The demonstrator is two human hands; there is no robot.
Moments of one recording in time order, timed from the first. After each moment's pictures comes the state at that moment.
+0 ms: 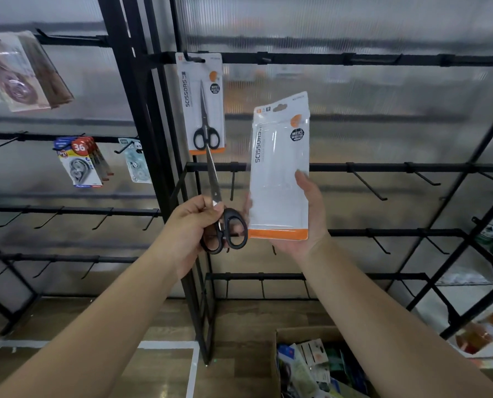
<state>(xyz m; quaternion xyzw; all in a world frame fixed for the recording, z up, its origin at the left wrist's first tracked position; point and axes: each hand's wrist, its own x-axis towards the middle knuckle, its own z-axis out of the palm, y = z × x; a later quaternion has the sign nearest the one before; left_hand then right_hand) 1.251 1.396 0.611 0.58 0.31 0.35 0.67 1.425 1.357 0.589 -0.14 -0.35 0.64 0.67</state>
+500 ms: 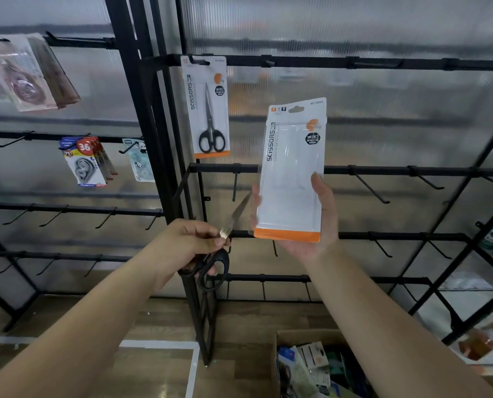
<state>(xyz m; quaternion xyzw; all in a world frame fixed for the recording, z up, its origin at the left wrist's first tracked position) 1.228 1.396 0.606 0.69 0.37 0.20 0.59 1.435 1.354 0.584 -0.09 -0.38 0.66 0.64</state>
